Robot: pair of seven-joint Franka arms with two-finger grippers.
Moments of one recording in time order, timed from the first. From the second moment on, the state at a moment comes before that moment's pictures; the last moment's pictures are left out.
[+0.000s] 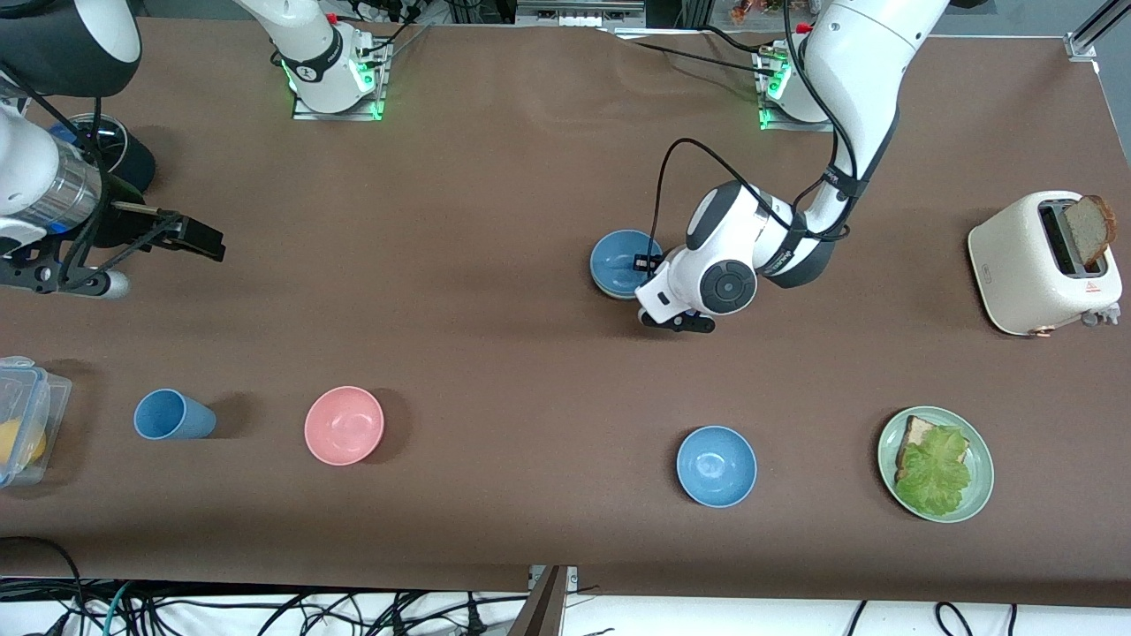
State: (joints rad) left arm -0.30 0.59 -0.25 -1.74 -0.22 1.91 -0.34; right arm 0.11 0.17 -0.01 -1.49 0.01 1.55 0.22
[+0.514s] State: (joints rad) left arm -0.16 0.40 -0.22 -1.64 -0.17 1.63 -0.34; right arm 0.11 0.16 -0.01 -1.49 0.01 1.55 0.22
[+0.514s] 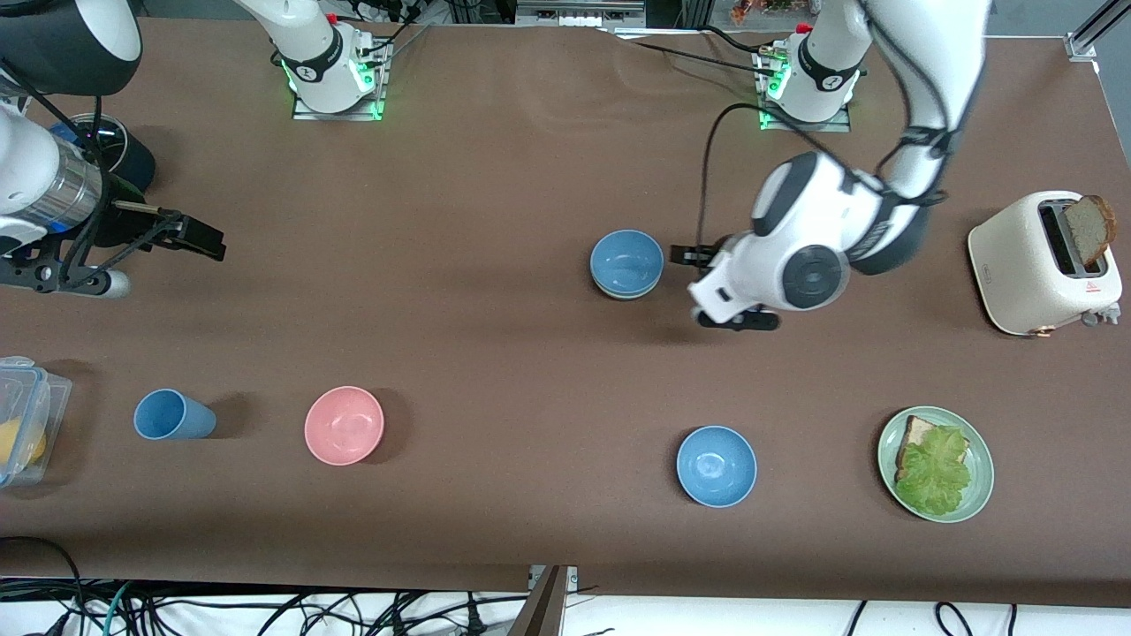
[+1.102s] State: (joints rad) left arm -0.03 0.30 -0.22 -1.34 -0.06 1.39 -0.28; right arm 0.11 0.16 0.01 -1.49 0.01 1.55 0.22
